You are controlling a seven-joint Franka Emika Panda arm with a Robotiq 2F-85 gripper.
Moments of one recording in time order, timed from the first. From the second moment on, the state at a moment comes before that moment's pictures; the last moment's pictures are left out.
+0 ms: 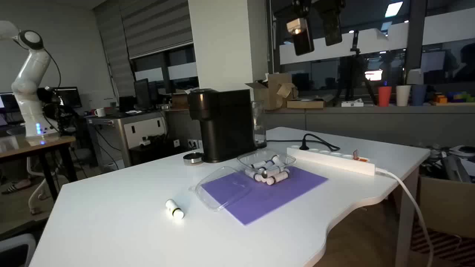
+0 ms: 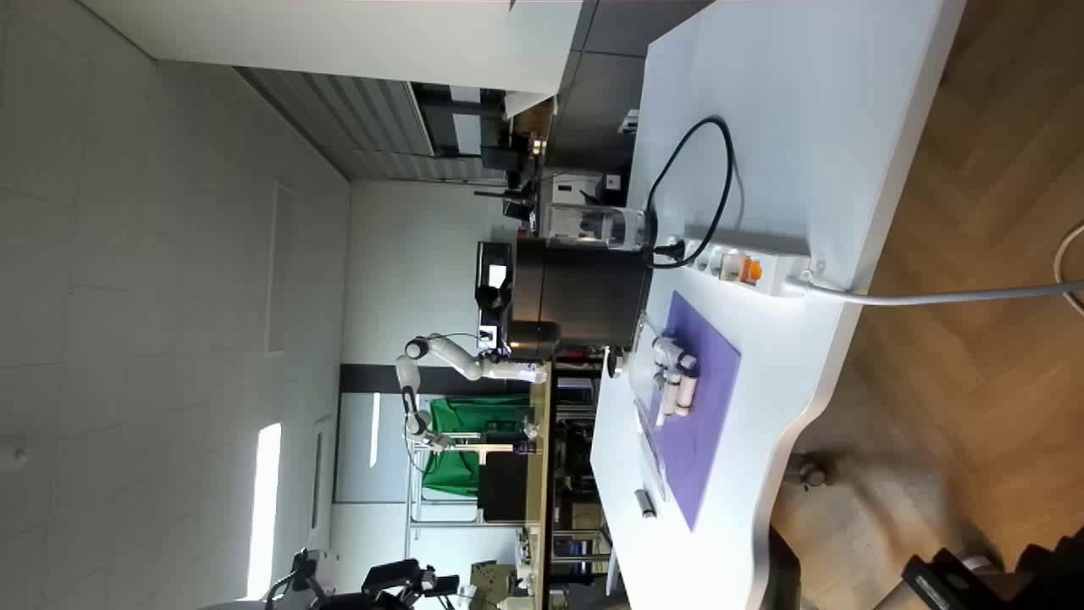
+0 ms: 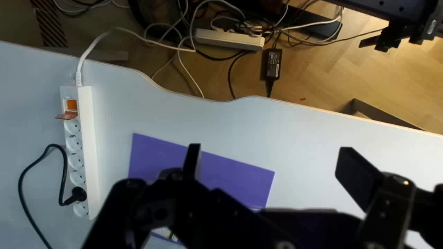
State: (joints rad) arm 0.10 -0.58 0.21 -2.61 -0.08 1.98 -0.01
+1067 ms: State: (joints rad) arm 0.03 -0.55 0.15 -2.67 -0.16 2.37 0.02
